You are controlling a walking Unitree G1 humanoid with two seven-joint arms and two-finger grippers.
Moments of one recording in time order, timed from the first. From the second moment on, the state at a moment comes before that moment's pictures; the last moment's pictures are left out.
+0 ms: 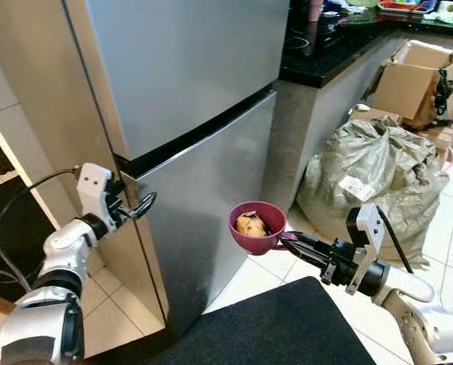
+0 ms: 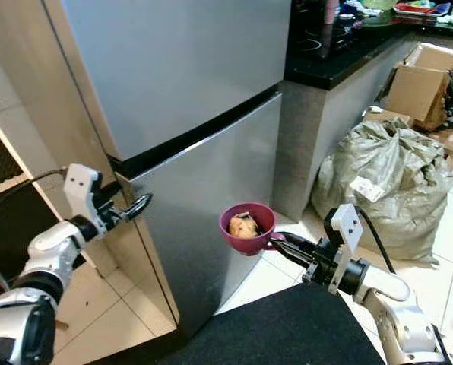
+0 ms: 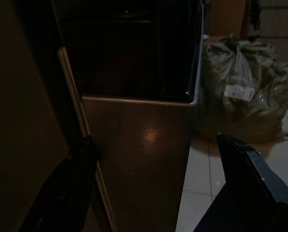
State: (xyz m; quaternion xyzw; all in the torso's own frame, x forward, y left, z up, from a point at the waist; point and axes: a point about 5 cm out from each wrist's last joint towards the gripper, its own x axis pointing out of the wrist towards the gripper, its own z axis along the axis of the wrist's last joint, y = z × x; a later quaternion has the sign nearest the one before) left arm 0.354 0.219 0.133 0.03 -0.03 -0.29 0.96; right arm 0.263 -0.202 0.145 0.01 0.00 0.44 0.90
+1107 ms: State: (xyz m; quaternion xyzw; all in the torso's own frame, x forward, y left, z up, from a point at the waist) left arm 0.291 0.063 0.071 -0.13 -0.02 -0.54 0.83; right arm 0.258 -0.241 0.153 -0.01 -0.01 0.35 0.94
